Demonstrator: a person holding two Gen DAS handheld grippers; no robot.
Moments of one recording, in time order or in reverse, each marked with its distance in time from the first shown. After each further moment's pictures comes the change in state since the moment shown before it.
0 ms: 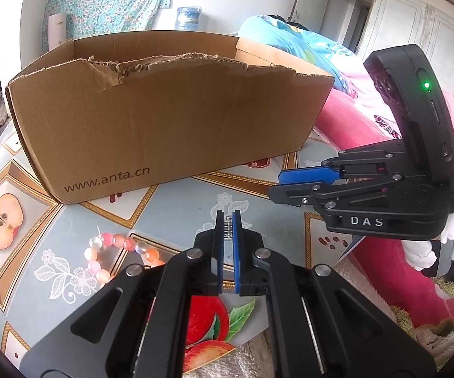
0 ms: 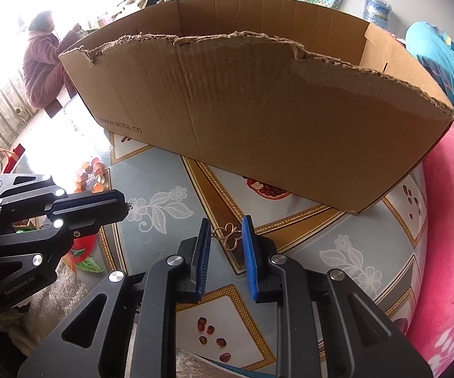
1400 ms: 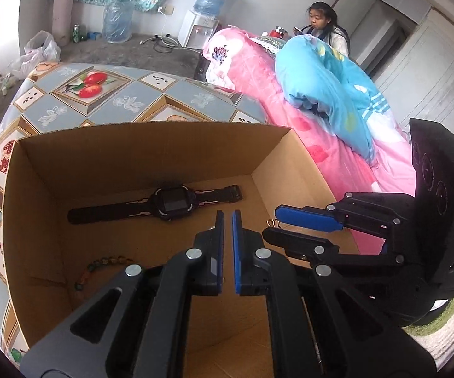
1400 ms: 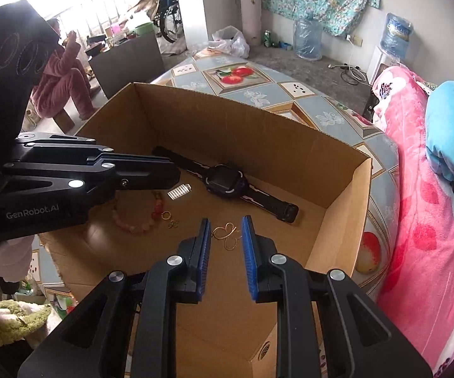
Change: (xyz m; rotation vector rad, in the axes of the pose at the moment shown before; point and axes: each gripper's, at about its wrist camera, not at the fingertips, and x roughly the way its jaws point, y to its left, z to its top) left arm 0.075 0.067 0.218 -0.230 0.168 -0.081; right arm -0.003 -0.071 0.178 -0.080 0.026 0.053
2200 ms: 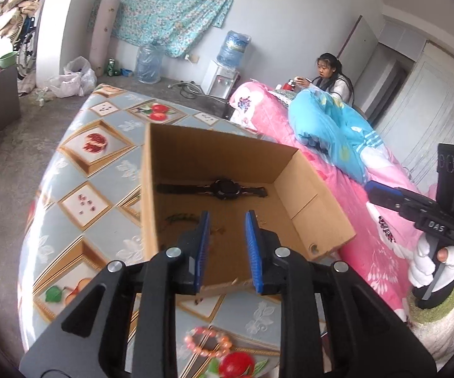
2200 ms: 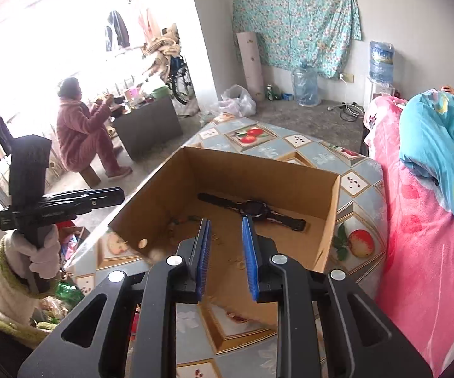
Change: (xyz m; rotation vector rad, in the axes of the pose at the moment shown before) left arm -0.153 0.048 -0.113 -0.041 -0.270 0.089; right arm -0.127 0.042 -0.077 0.088 -0.325 0.139
